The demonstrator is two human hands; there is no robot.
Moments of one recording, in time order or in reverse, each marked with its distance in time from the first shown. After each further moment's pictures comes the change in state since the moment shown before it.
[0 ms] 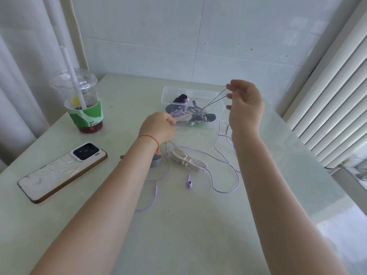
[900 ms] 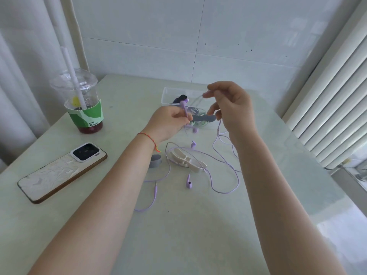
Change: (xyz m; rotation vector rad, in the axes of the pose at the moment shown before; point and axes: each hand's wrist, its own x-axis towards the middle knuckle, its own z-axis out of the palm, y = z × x) left_hand -0.009 0.018 -0.008 -0.516 -0.157 0.167; right_hand -0.007 -0.016 0.002 0.029 -0.373 -0.020
